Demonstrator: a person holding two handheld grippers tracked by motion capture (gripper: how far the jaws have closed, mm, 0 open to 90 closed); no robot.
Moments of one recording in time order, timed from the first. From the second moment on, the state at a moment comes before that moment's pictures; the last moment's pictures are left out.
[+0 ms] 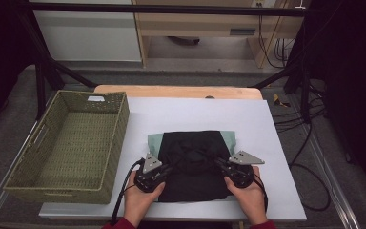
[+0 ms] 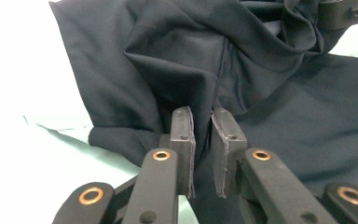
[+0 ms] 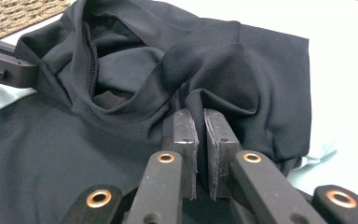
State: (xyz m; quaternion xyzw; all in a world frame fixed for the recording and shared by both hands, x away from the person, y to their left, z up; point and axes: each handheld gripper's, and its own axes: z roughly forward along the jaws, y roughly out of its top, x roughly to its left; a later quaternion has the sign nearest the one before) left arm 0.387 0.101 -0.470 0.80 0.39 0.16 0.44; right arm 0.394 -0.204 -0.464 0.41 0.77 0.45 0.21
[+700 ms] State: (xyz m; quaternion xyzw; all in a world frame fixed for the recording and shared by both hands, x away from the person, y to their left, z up) left arm 0.379 0.105 -0.470 0.79 0.39 0.16 0.44; right arm 0.384 -0.209 -0.466 0.41 0.77 0.44 0.20
